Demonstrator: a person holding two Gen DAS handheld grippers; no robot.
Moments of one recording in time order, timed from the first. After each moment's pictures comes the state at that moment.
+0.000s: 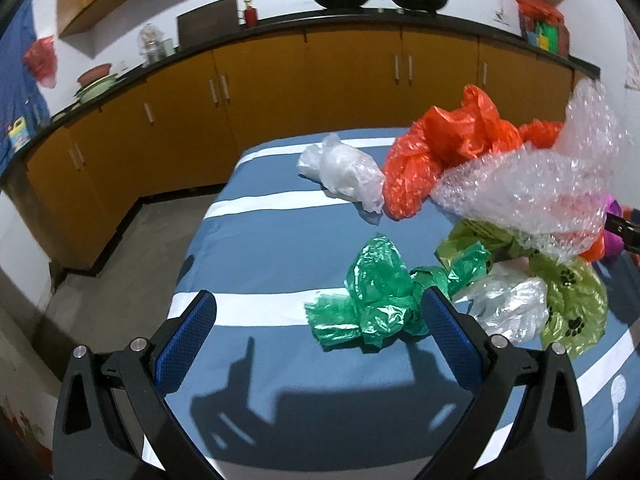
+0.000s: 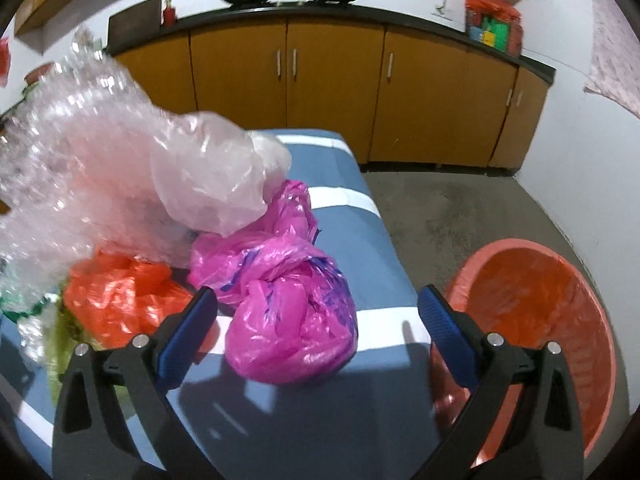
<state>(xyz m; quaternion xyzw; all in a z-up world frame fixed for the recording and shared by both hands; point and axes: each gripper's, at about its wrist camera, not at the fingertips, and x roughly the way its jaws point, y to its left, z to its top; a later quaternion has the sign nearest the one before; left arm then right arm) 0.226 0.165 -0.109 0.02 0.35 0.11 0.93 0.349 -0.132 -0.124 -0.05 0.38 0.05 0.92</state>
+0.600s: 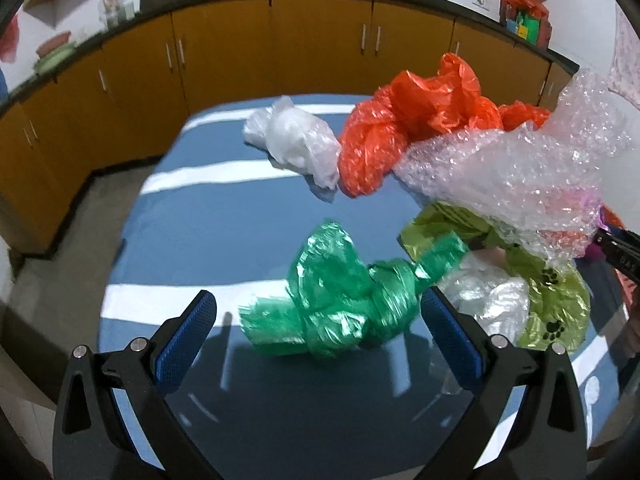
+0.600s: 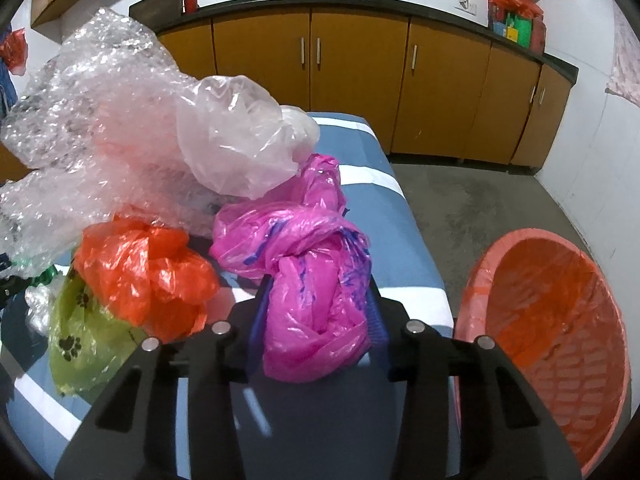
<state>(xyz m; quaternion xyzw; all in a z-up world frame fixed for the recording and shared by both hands) 0.254 0.165 -0.126 -0.03 0.41 0.03 0.91 0.331 -0.136 -0.128 -0.04 0.38 0.09 0.92</state>
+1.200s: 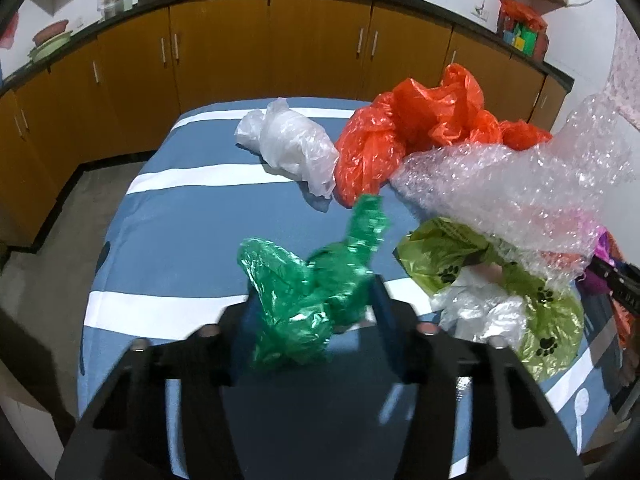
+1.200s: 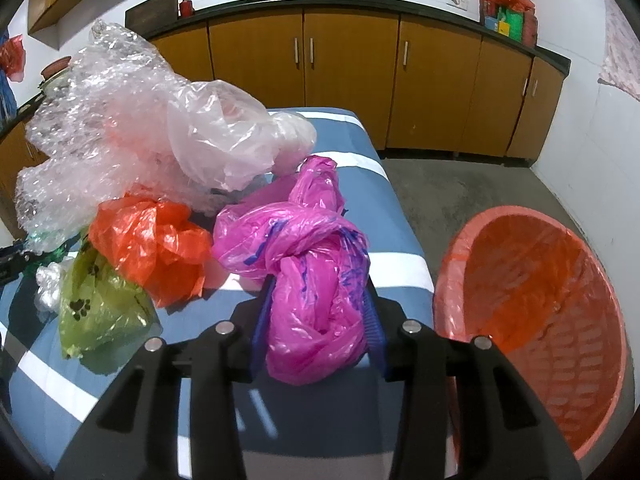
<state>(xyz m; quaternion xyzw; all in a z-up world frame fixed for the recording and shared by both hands) 0.260 0.174 -0.127 -0.06 0.40 0.01 0.92 0.303 -0.152 -0.126 -0.03 0.38 0.09 0.92</state>
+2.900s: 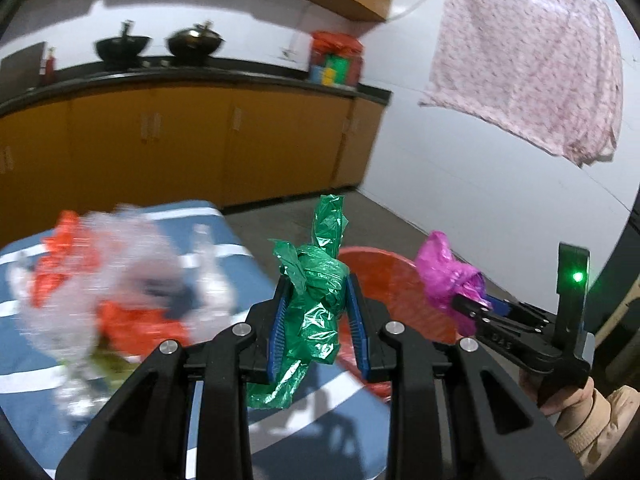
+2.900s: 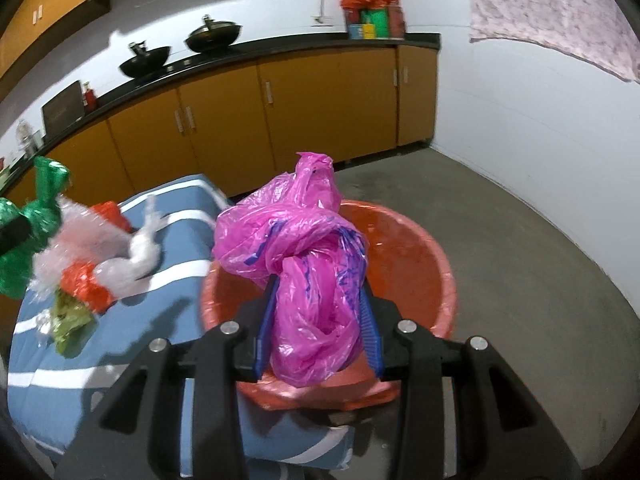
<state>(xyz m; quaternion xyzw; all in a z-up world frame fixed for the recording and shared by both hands) 0.235 -0.115 -0.019 -0.03 0.28 -0.27 0.92 0.199 -0.352 -0.062 0.08 0.32 -0.08 0.94</state>
